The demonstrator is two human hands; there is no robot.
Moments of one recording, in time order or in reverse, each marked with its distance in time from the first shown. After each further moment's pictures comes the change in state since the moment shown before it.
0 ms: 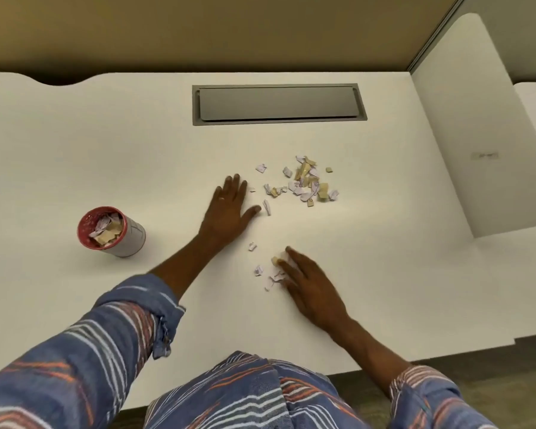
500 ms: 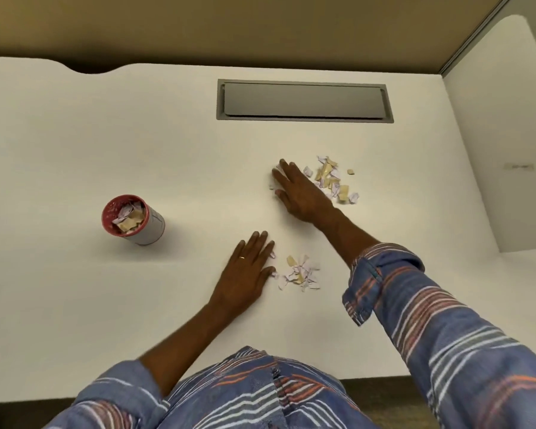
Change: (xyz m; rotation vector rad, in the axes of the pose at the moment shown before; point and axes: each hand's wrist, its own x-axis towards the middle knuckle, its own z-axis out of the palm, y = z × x) left_hand -0.128 0.023 0.057 -0.059 0.066 0.137; right_hand 0.214 0.024 -0.034 -0.157 -0.198 -0.047
